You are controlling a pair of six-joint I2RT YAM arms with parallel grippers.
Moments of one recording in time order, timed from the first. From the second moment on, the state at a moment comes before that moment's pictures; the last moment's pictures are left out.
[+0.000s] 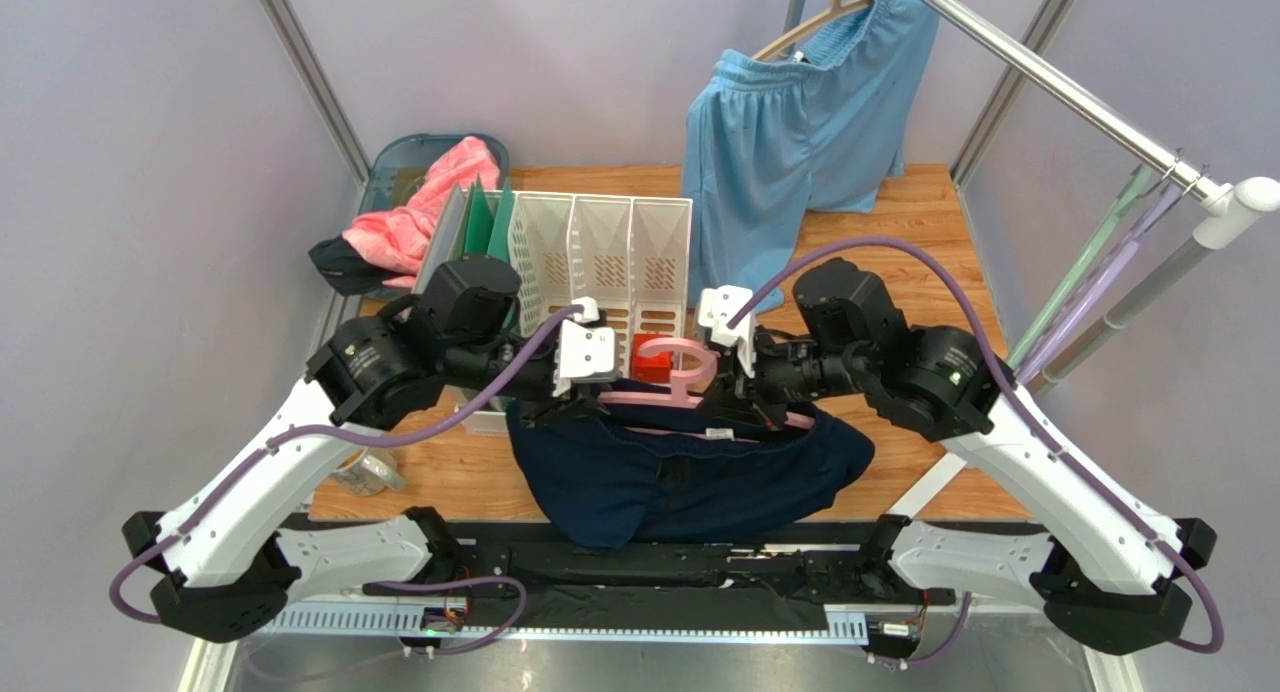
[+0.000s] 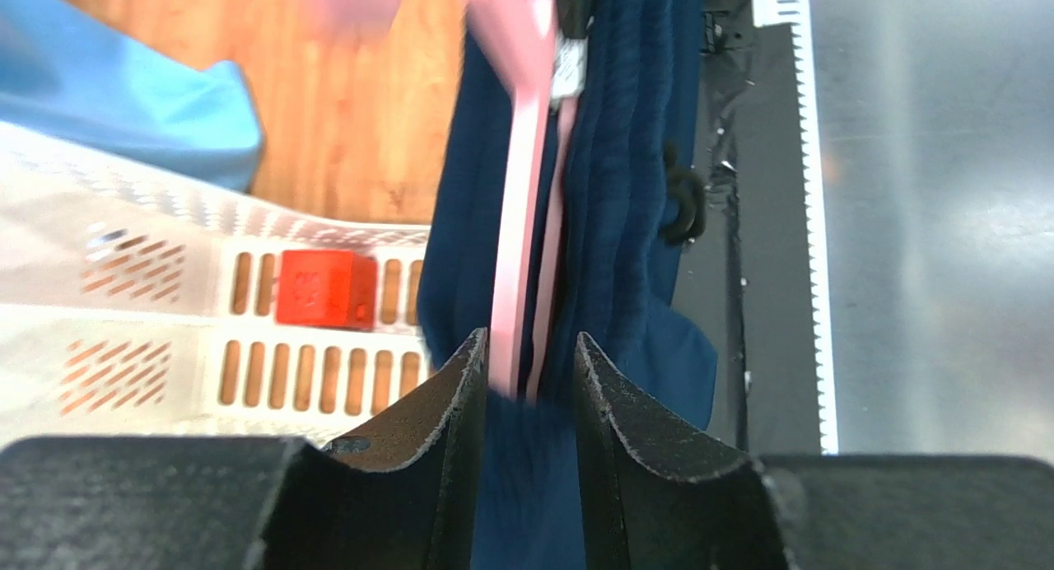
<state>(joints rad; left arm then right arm) -0.86 1.07 1.43 -1.02 0.54 0.50 0.89 1.07 1.41 -0.94 -0.46 -0.26</state>
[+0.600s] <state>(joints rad) -0.65 0.87 1.30 -1.03 0.45 0.51 0.84 0.86 1.46 -1.08 -0.36 -0.28</state>
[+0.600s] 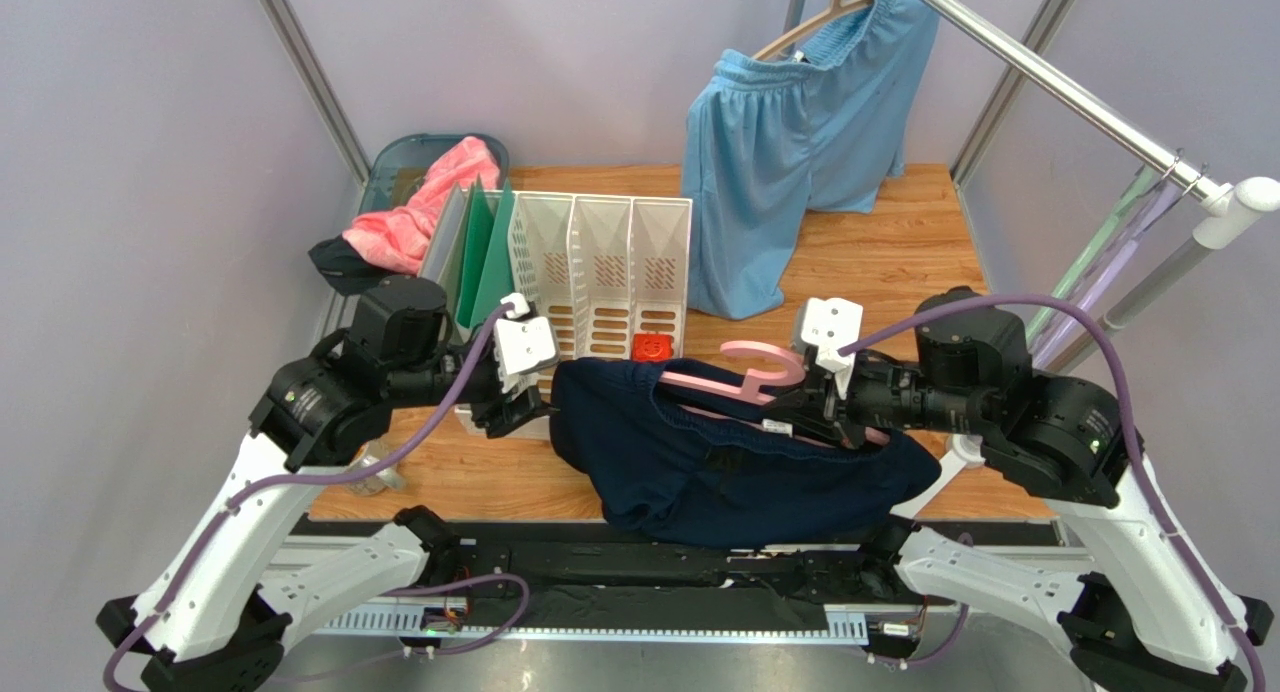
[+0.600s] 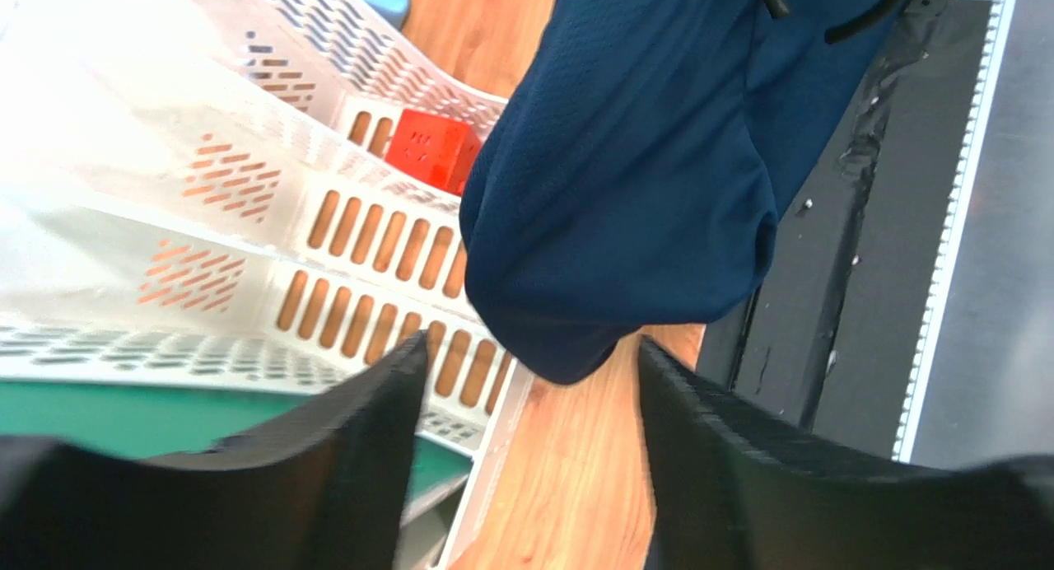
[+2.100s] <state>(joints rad) -0.61 0.98 1.39 -0.98 0.59 0.46 0.72 0.84 1.67 -1.23 0.02 -0.20</state>
